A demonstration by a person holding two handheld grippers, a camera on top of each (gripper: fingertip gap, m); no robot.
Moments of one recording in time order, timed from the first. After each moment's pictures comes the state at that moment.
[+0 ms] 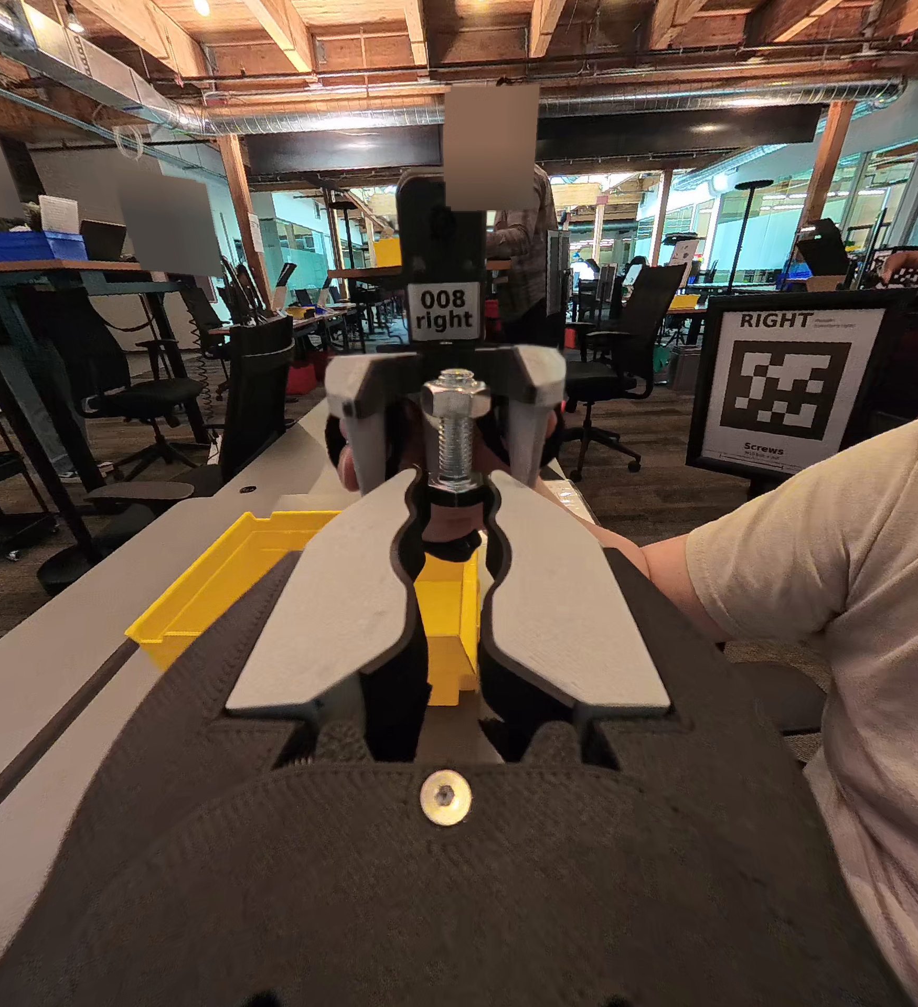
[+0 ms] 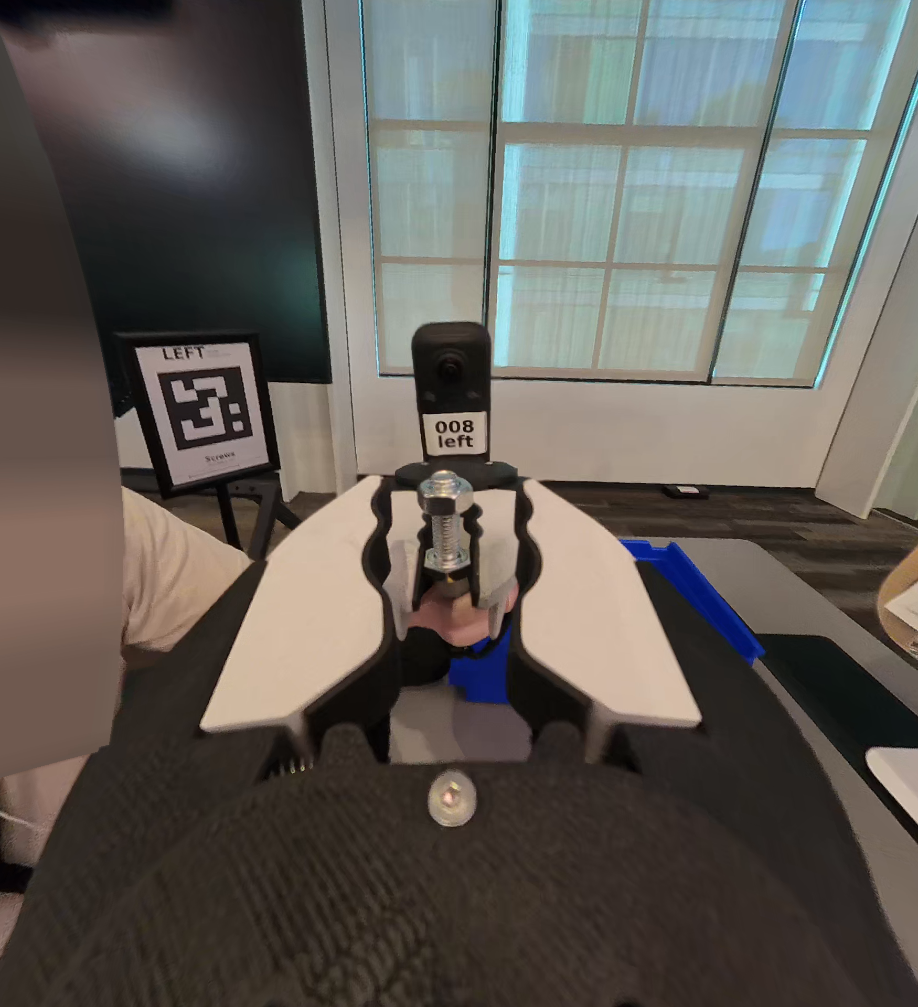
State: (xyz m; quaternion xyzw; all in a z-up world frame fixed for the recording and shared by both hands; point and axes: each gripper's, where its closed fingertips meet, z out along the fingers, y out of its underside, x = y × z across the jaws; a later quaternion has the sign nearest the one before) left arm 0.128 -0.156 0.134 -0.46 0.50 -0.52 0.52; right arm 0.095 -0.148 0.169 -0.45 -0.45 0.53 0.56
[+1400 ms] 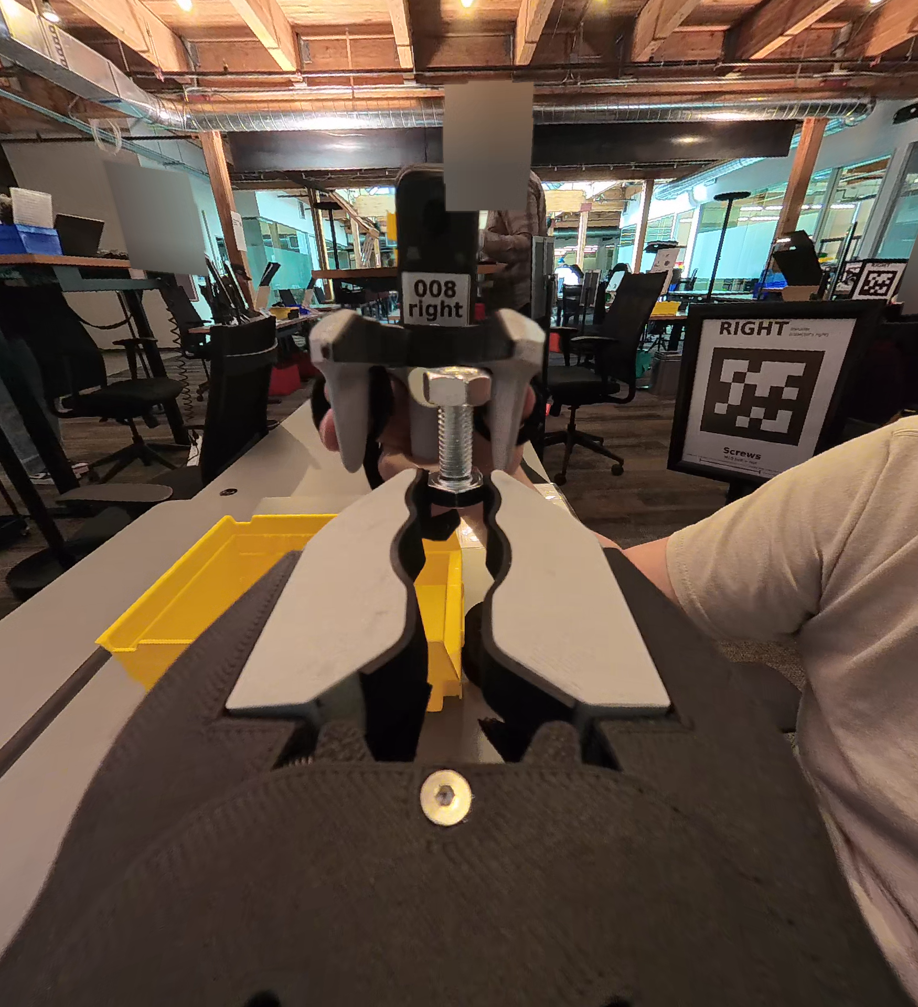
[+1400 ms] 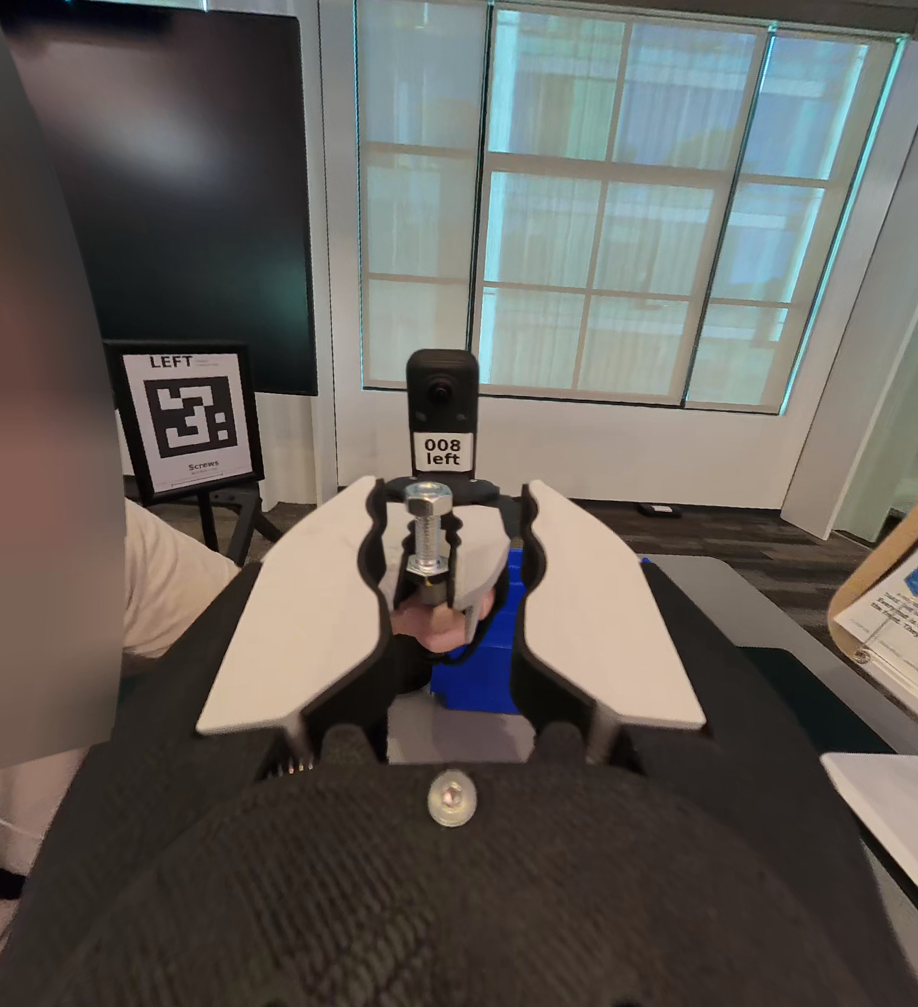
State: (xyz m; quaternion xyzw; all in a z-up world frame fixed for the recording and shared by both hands) left arm 0.130 -0.163 0.135 -0.45 0.50 -0.53 0.51; right arm 0.113 -0.149 0.181 -0.44 -0.45 0.52 0.58
